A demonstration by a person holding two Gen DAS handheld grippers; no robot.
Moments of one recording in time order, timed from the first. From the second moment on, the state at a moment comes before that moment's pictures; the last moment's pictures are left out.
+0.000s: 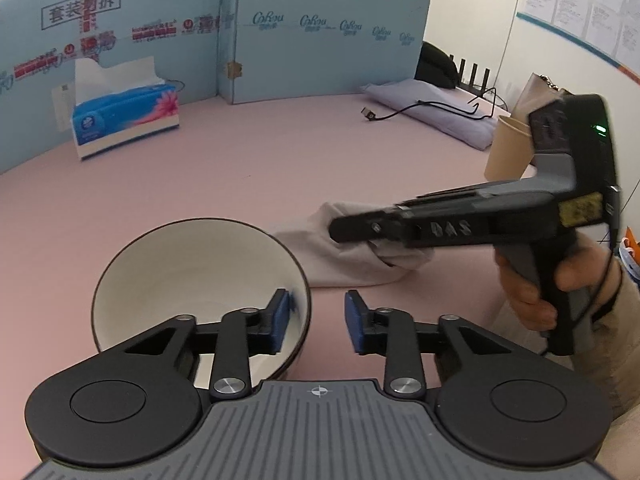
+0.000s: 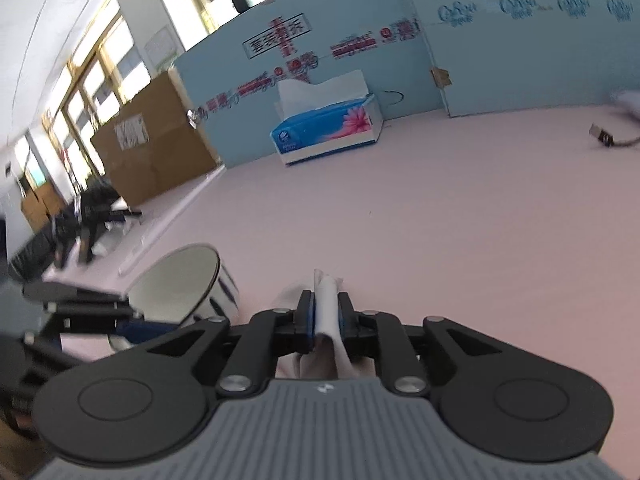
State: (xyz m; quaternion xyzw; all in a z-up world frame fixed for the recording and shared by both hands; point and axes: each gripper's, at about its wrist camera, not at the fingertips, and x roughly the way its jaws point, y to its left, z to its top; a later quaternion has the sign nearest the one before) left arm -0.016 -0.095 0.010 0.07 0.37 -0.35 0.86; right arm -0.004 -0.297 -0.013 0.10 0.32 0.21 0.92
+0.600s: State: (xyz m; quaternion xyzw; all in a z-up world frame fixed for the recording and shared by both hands) left arm -0.017 -0.096 0.011 0.08 0.37 -0.35 0.86; right arm -0.034 -0.248 -0.012 -0.12 0.28 0.17 0.94
